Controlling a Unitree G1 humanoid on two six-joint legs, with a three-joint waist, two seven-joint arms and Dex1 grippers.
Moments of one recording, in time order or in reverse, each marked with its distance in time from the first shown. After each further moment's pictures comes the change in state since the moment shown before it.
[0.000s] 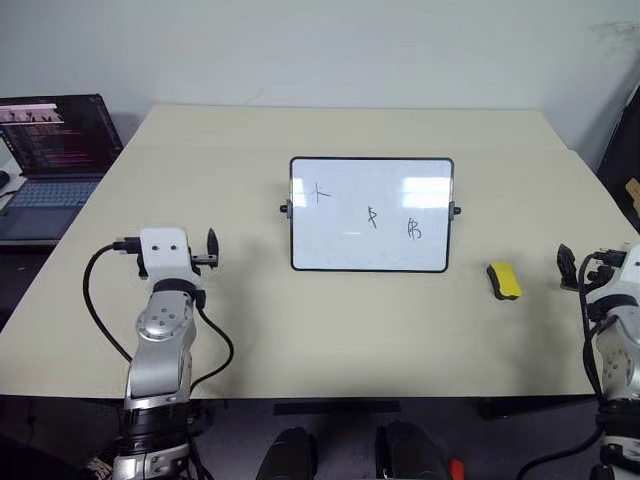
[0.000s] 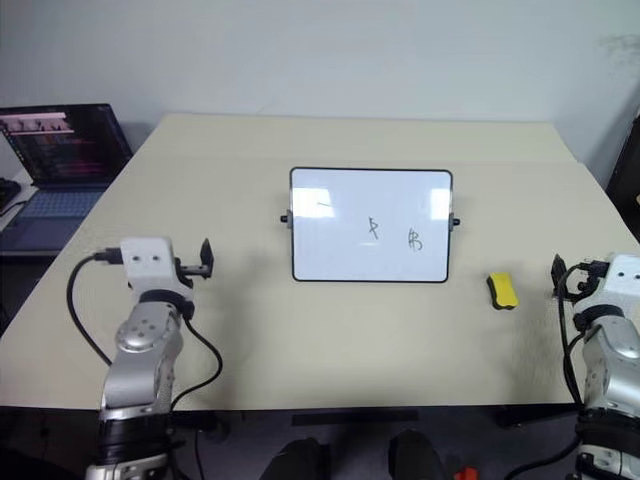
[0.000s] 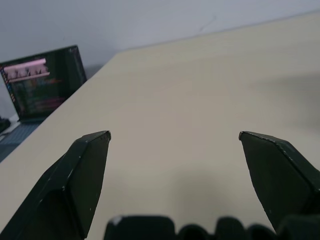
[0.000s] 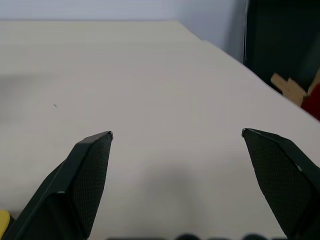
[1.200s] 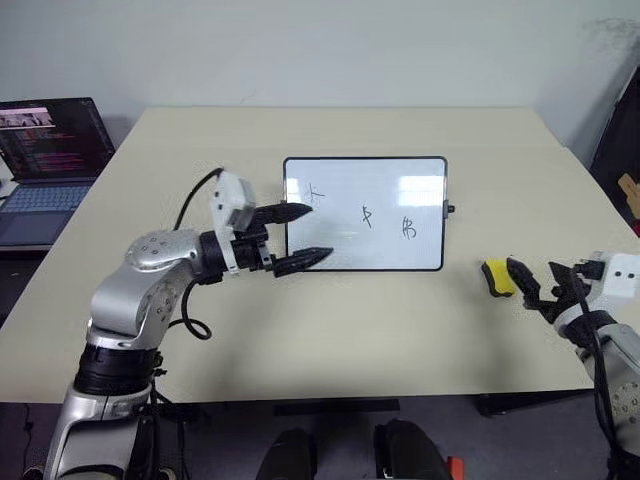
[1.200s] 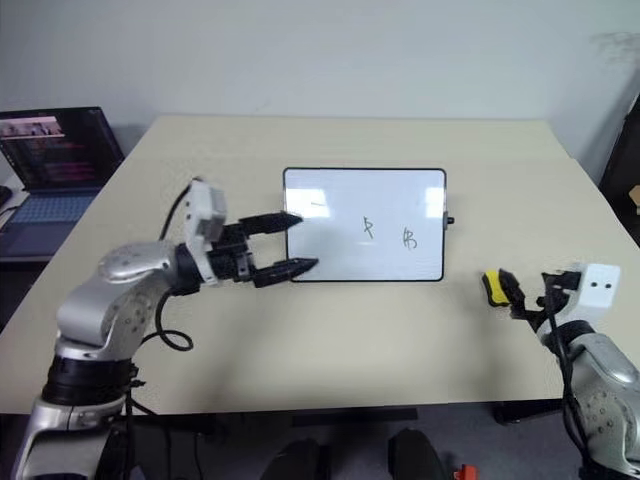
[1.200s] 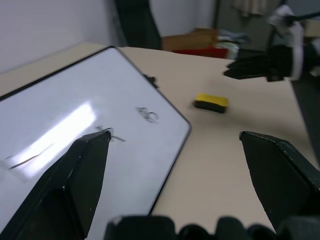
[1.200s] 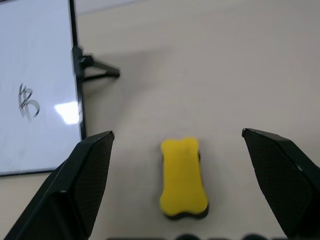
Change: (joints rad) left arm -0.331 0.342 -0.260 -0.076 -0.552 0.207 -1.082; right arm 0.237 0.044 0.041 -0.682 0.341 0.542 -0.006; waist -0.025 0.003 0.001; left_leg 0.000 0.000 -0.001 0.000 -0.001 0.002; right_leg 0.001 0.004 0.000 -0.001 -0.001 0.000
